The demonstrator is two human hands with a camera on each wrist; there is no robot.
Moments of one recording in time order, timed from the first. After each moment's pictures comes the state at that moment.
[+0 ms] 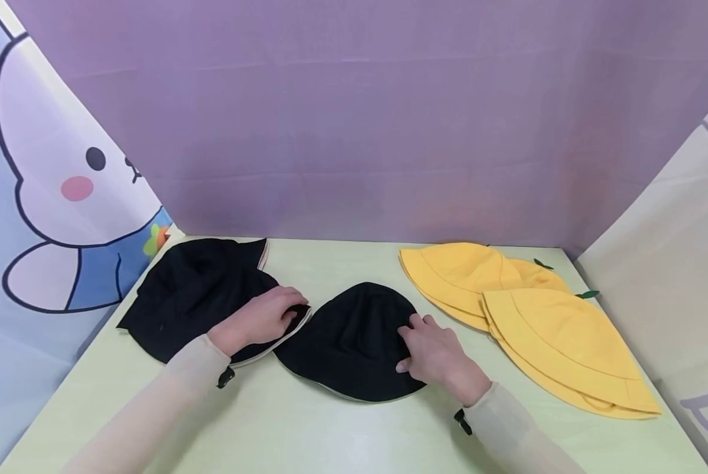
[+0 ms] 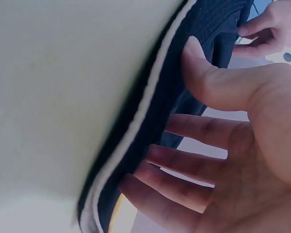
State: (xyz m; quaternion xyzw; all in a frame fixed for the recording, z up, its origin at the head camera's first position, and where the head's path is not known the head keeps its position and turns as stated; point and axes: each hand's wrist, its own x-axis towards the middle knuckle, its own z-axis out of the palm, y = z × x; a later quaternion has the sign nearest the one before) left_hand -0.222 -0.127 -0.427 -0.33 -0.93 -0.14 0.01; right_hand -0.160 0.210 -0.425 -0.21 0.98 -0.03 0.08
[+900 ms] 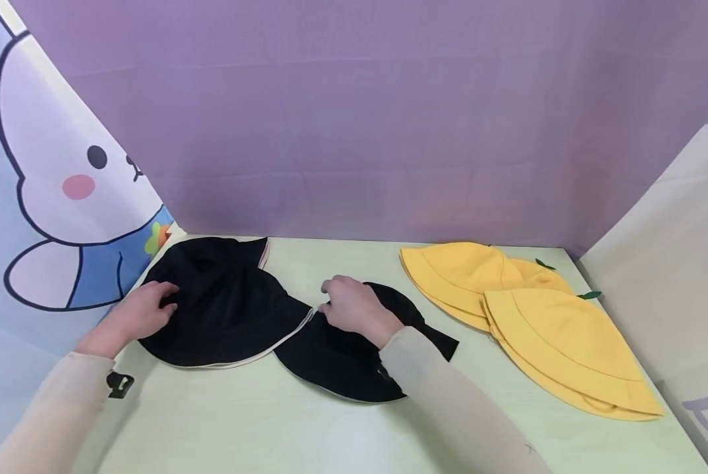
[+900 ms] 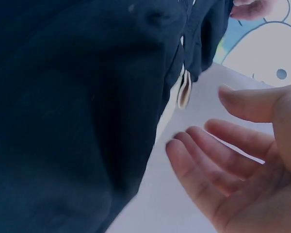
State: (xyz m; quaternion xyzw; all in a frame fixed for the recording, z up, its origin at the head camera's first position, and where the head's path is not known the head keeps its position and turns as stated) left_hand -0.207 -0.310 -0.409 -0.08 -0.99 -0.15 -0.01; right_hand -0.223 0.089 -0.394 -0.26 0.94 -0.19 0.06
